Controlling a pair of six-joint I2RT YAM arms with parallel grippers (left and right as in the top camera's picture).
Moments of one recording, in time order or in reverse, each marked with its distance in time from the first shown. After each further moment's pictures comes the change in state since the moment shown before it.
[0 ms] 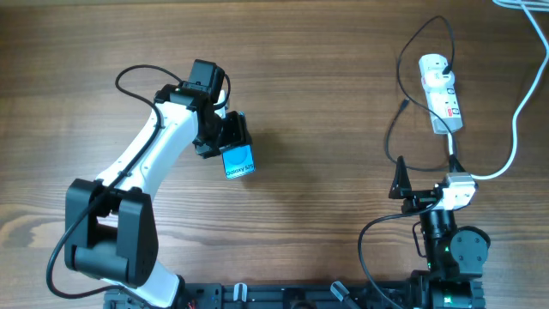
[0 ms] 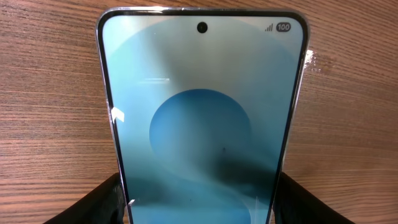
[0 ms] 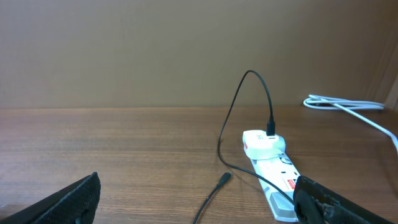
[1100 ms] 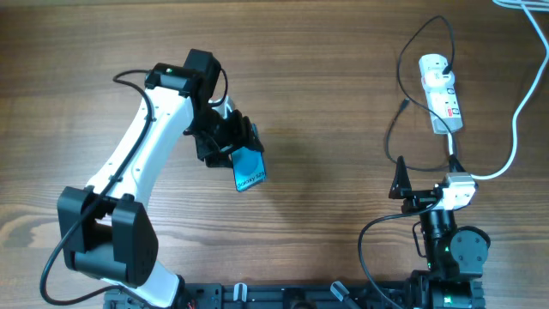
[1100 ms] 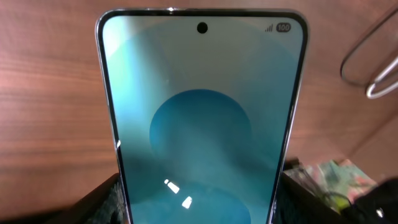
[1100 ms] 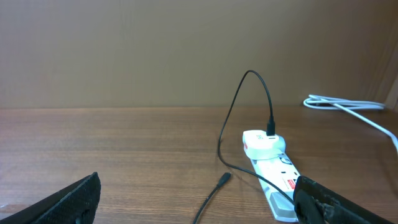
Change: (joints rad) left arm 0.005 0.001 0.192 -0.401 0.266 -0.038; right arm 0.000 0.000 0.000 0.000 0.000 0.000
